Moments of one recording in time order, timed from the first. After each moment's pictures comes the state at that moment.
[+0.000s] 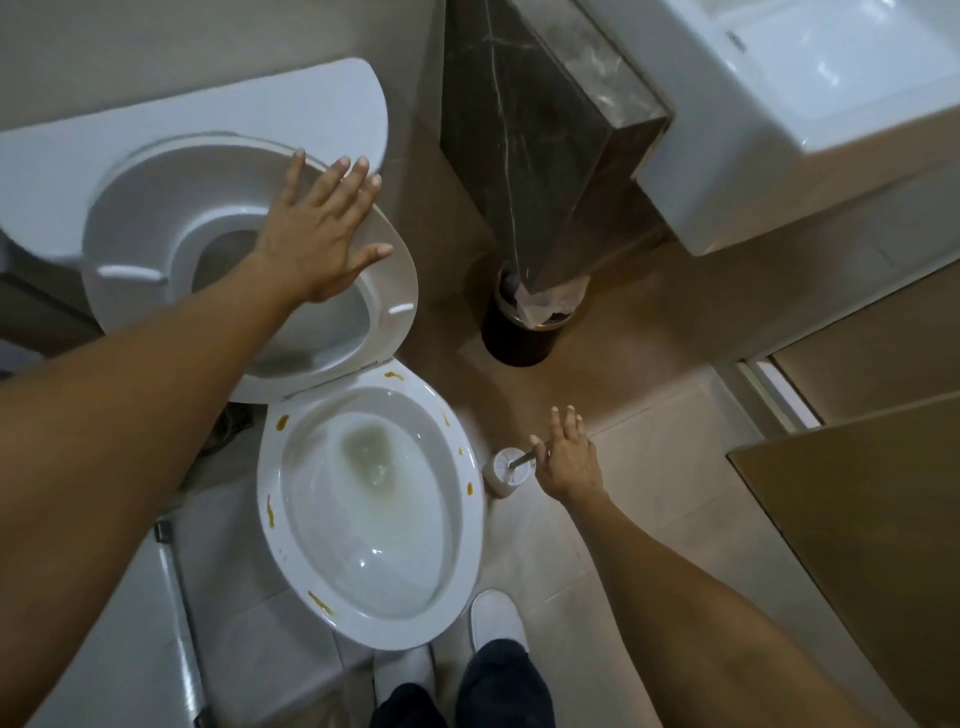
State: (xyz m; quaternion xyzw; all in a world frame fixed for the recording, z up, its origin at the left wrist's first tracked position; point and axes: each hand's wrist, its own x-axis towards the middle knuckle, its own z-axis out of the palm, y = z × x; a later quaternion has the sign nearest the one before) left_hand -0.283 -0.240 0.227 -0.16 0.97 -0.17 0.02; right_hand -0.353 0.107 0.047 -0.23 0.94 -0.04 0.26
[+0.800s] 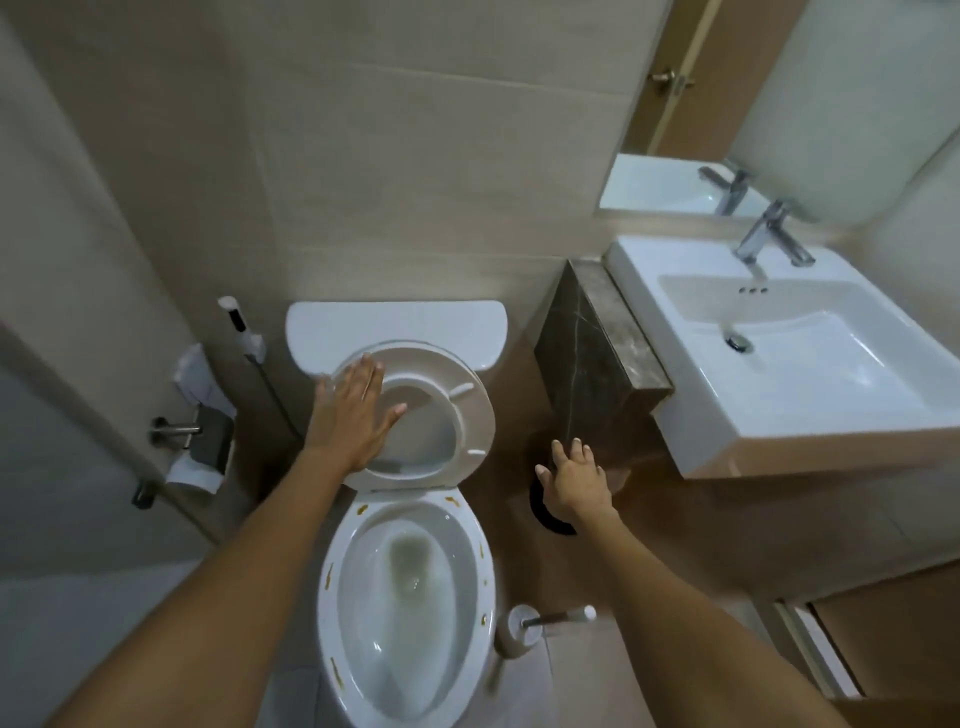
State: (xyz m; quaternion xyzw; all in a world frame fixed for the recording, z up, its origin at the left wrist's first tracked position) left_hand -0.129 -0.175 0.347 -0.45 0.89 0.03 0.02; right_hand -0.364 0.010 0.305 -0.42 0.89 -0.01 0.19
